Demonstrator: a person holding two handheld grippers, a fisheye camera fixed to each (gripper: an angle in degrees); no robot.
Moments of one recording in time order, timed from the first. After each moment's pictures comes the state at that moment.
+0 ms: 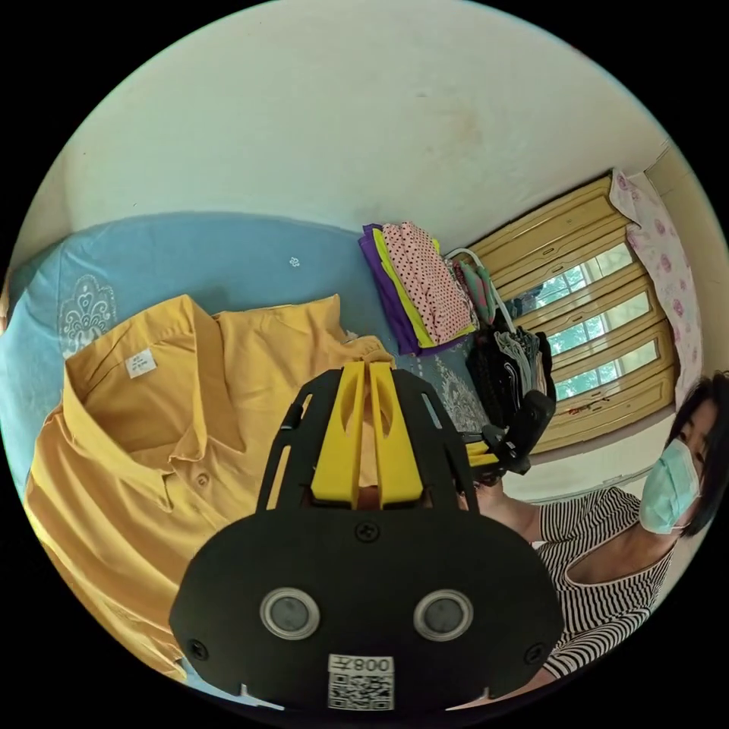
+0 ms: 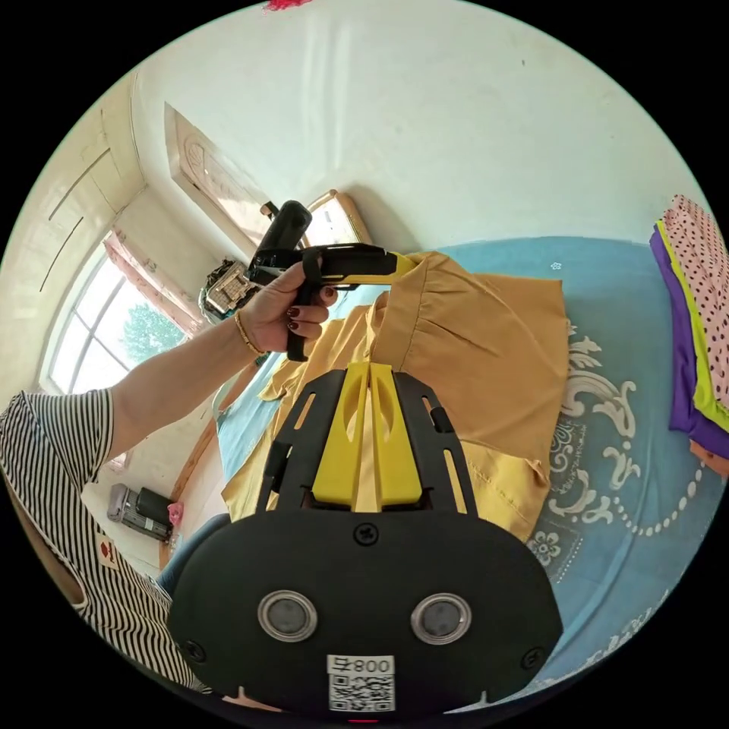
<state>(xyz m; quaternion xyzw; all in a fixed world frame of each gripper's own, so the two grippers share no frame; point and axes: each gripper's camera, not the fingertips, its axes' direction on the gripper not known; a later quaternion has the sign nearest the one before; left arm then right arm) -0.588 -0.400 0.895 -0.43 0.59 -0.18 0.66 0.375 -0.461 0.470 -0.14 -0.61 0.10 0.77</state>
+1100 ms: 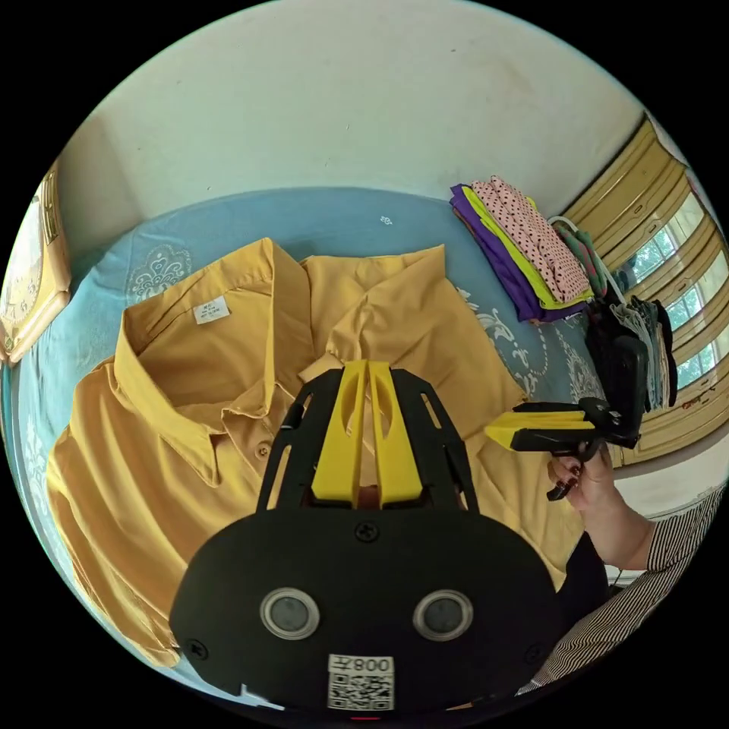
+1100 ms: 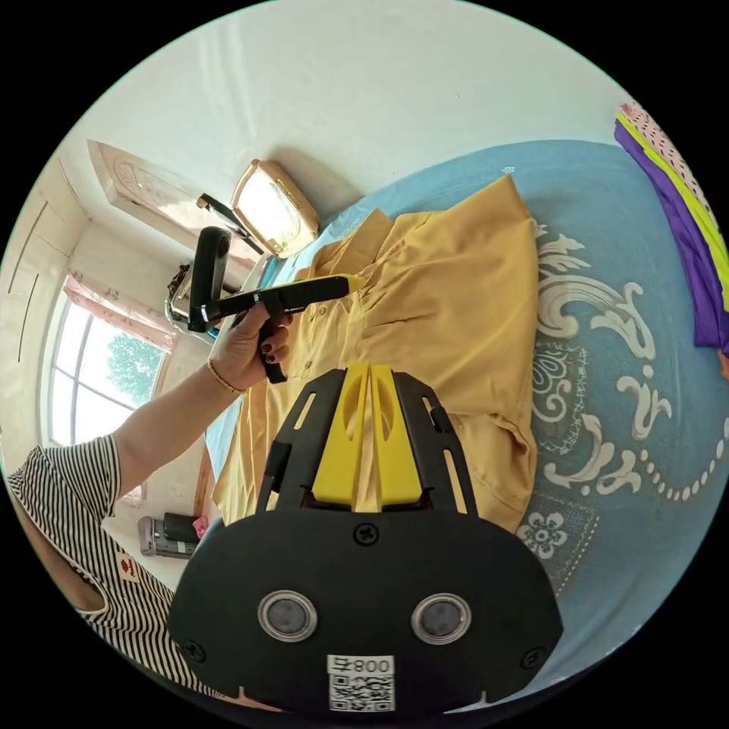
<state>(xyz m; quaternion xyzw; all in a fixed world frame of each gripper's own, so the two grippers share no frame) -0.584 -0.365 0.825 -0.45 0.44 -0.07 0.78 0.298 -0.443 0.617 -0.26 -0.58 0.14 0.76</state>
